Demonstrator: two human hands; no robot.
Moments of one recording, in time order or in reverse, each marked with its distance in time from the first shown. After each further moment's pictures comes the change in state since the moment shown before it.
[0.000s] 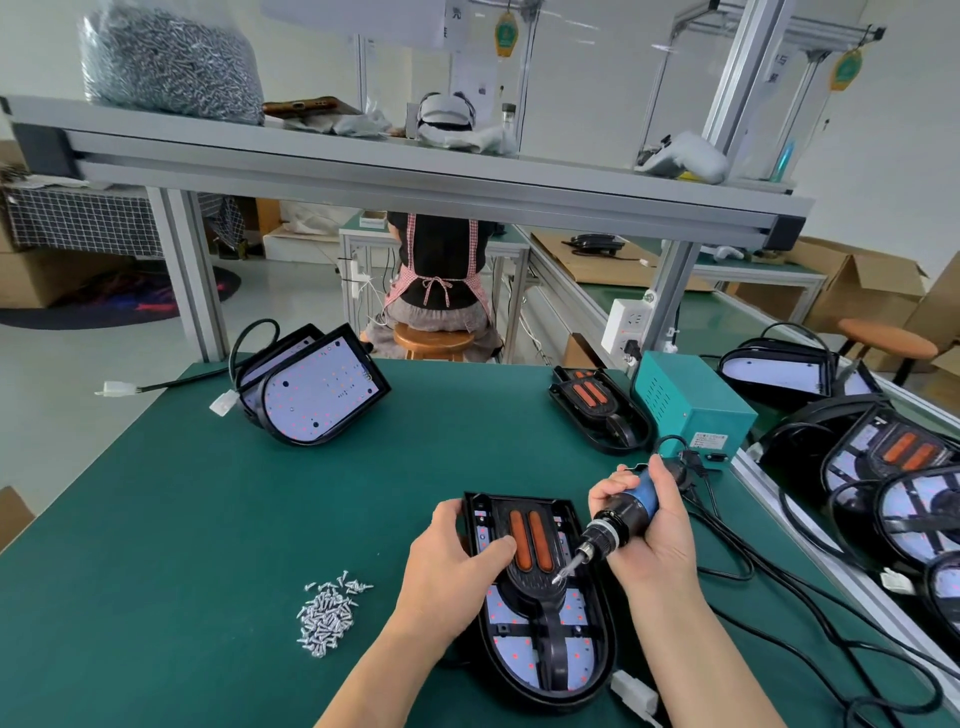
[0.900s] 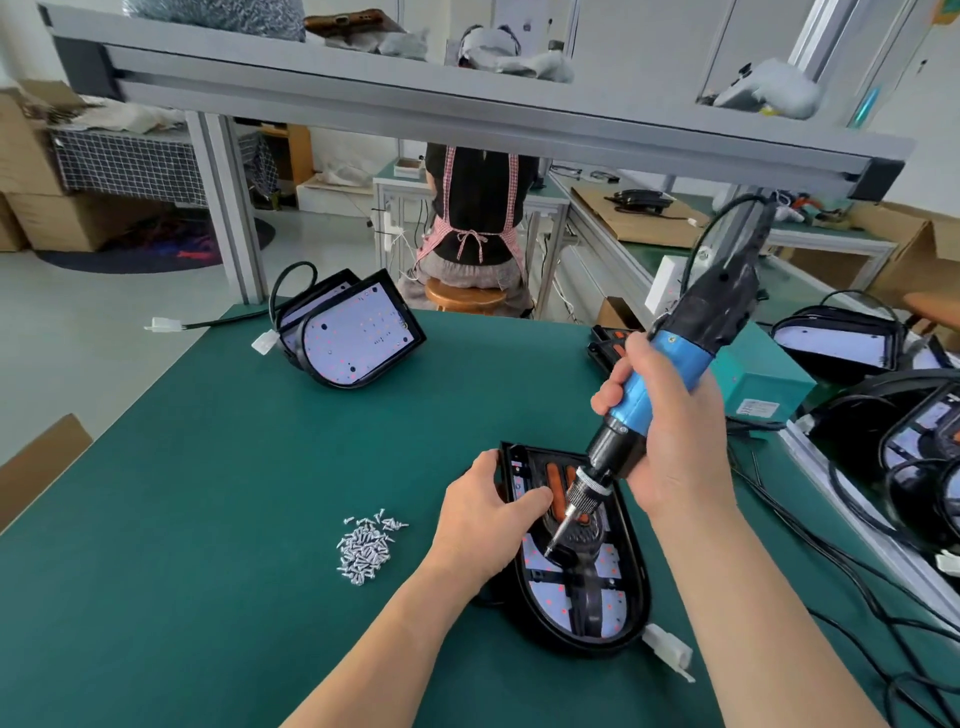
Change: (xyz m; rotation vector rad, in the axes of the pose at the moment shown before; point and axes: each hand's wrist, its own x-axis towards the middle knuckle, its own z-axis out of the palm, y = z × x) left_hand 0.001 0.003 0.001 0.006 0.042 0.056; right_hand -0.050 0.037 0.076 -0.816 -0.408 -0.458
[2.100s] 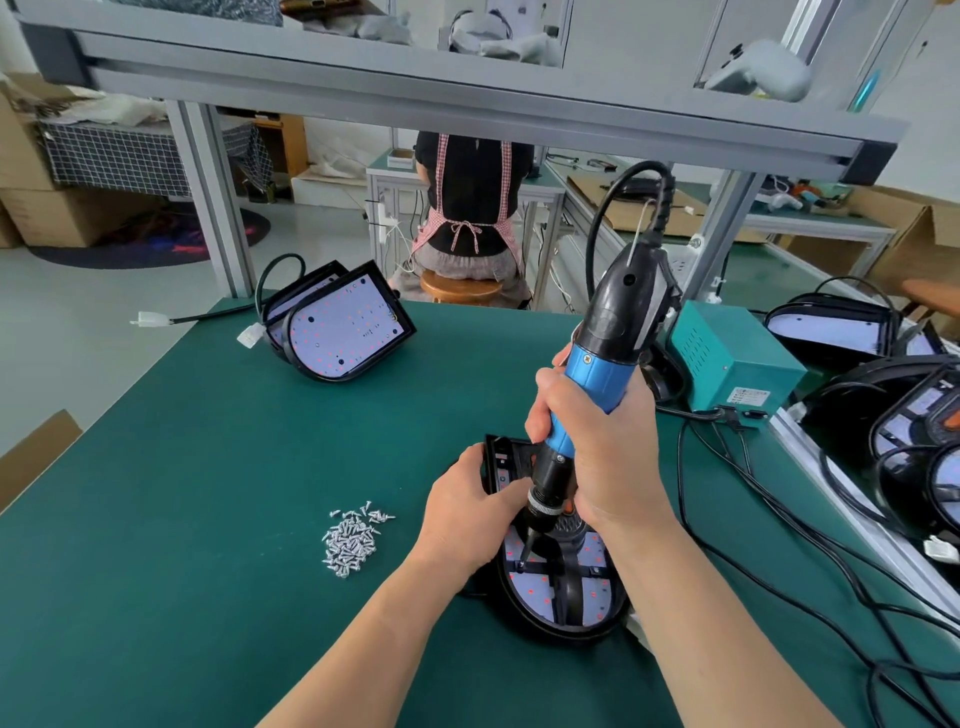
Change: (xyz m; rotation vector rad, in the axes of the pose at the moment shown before) left_hand 0.001 0.001 0.001 0.090 0.013 -0.013; right_hand -0.024 0.020 0.014 -0.183 -0.236 -0.096
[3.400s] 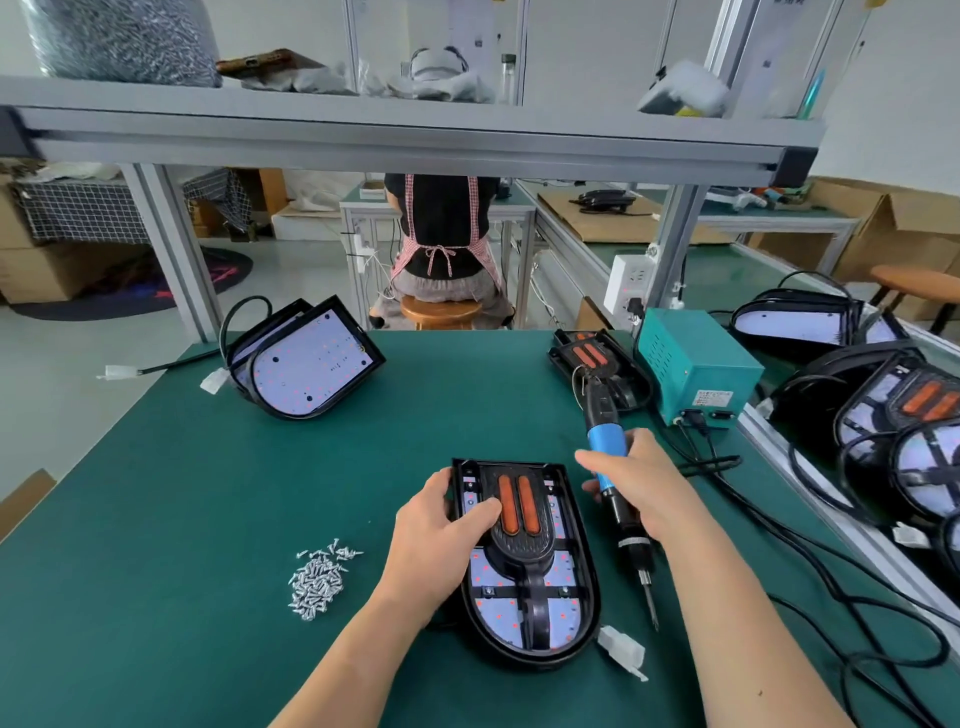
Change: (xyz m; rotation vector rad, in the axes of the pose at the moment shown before) left_hand -0.005 0.000 0.001 -0.141 -0.037 0.016; right_hand 0.023 0.058 -0.130 -0.536 0.190 0.725
